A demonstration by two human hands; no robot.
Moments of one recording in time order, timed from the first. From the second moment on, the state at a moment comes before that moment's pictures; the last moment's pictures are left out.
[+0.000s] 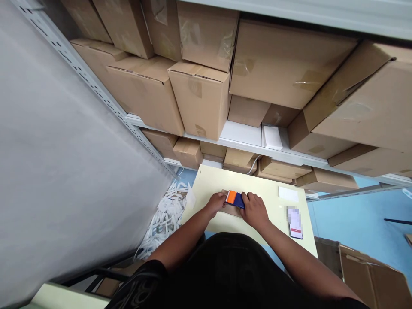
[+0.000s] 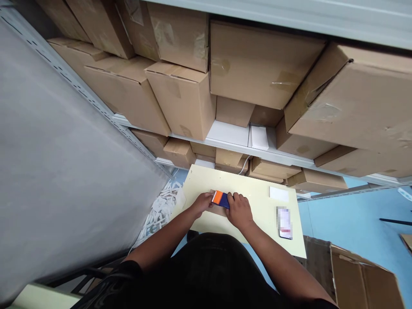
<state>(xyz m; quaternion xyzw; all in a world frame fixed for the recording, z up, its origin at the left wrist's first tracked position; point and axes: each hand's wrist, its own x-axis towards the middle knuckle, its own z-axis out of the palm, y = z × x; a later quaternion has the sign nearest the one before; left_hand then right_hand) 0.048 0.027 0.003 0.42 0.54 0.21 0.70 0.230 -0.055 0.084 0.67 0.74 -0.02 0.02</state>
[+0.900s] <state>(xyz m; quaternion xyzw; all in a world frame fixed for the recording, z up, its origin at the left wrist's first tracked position) -0.014 0.048 -0.018 0.55 0.62 0.20 0.52 0.253 -0.057 0.093 0.61 0.79 -0.03 0.06</state>
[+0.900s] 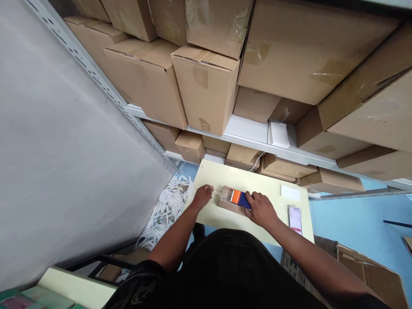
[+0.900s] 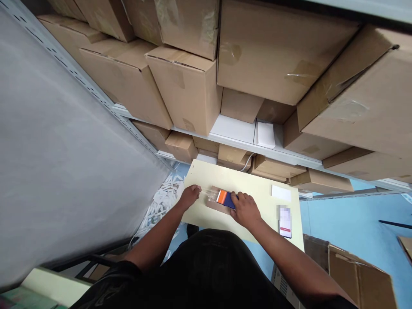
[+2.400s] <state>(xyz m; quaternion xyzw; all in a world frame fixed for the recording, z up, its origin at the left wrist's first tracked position) 0.012 0.004 -0.035 0.91 0.38 0.07 0.15 0.296 -0.068 0.095 0.63 0.75 -0.04 0.19</state>
